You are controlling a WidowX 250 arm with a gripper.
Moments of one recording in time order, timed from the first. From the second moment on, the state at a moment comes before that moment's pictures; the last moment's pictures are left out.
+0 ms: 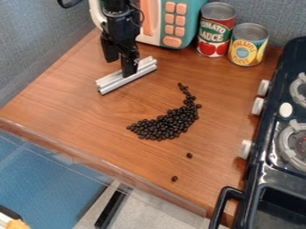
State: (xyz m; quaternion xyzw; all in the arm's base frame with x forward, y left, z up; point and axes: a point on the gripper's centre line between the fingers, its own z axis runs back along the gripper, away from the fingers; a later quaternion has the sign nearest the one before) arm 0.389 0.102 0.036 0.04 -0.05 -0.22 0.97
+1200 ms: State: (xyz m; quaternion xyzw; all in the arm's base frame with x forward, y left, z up) arm 0.376 0.095 0.036 -0.02 -0.01 -0.19 0.98
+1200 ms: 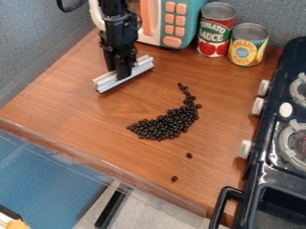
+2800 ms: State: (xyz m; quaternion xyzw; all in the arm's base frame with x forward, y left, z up) arm 0.282 -0.071 0.082 -0.08 -0.03 -0.16 0.98
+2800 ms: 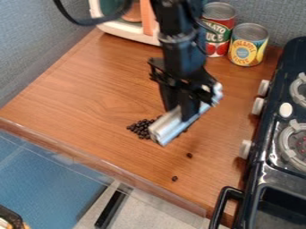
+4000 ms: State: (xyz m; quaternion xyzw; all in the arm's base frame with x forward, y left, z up) arm 0.276 -0.098 0.034 -0.06 -0.07 -0.05 0.99
